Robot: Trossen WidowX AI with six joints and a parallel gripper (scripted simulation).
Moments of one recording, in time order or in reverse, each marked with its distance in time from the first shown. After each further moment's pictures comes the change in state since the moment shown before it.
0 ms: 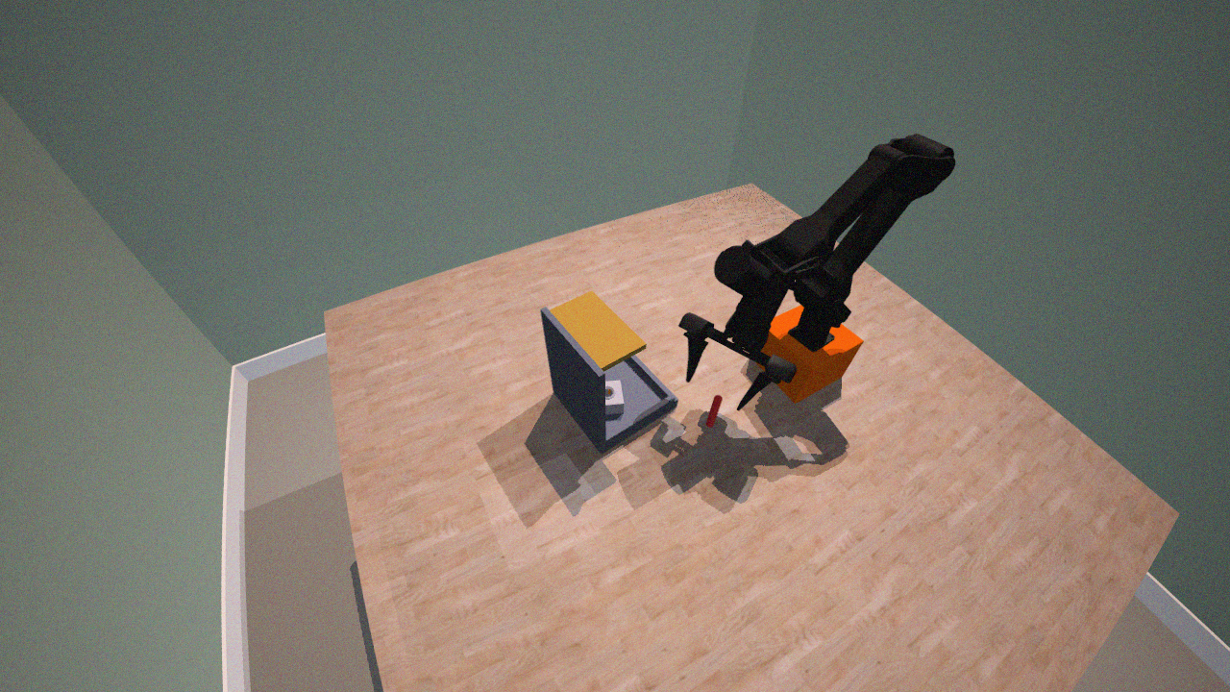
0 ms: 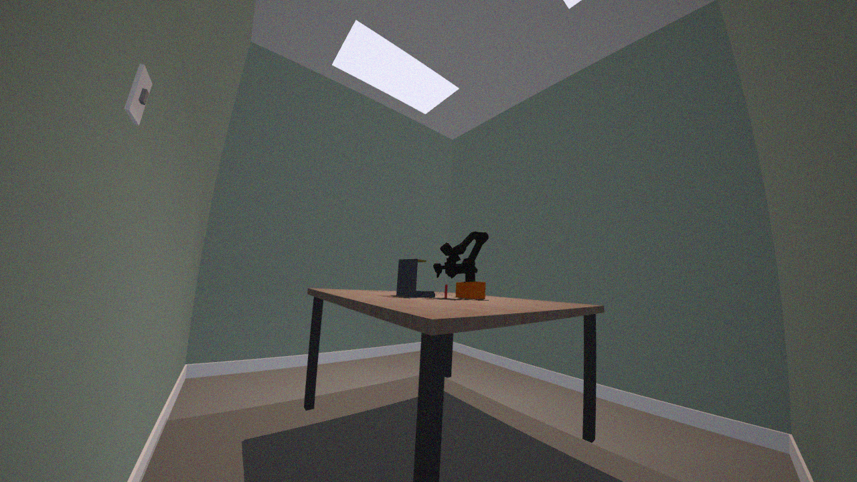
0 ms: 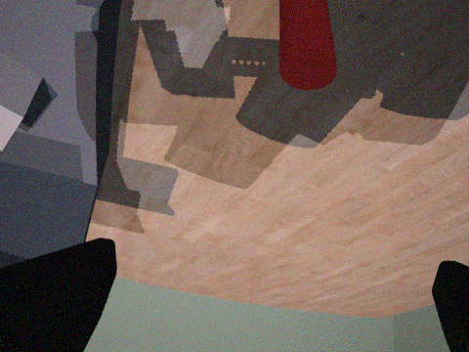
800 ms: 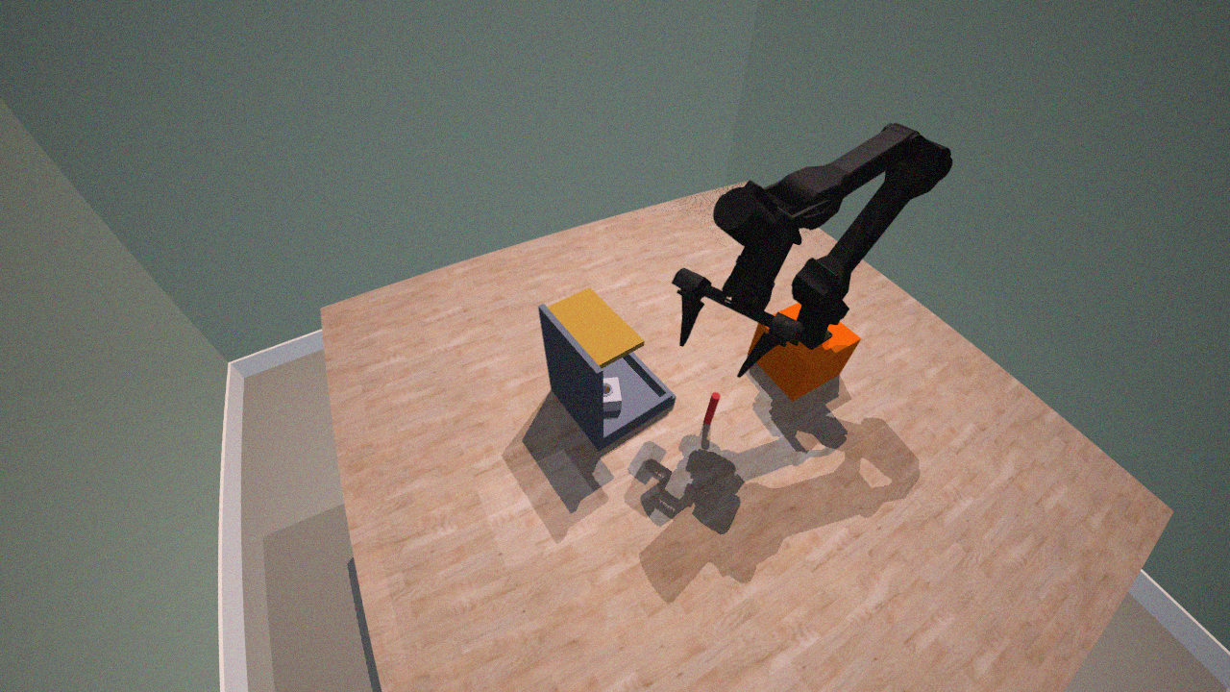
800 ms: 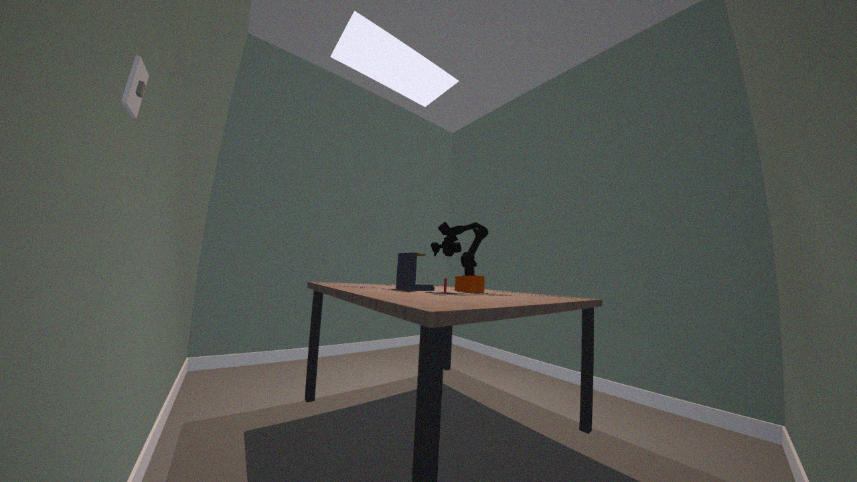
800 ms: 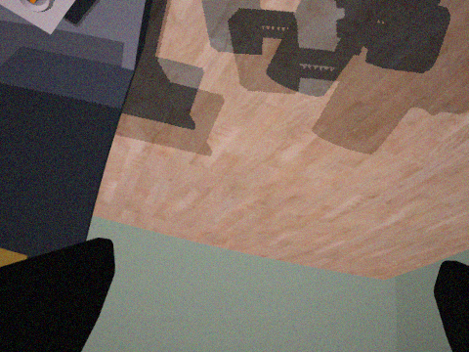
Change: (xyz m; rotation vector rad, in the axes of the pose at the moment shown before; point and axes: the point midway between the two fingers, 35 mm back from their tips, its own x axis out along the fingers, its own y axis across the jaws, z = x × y) arm -0.051 0.009 -0.076 -0.003 0.006 0.002
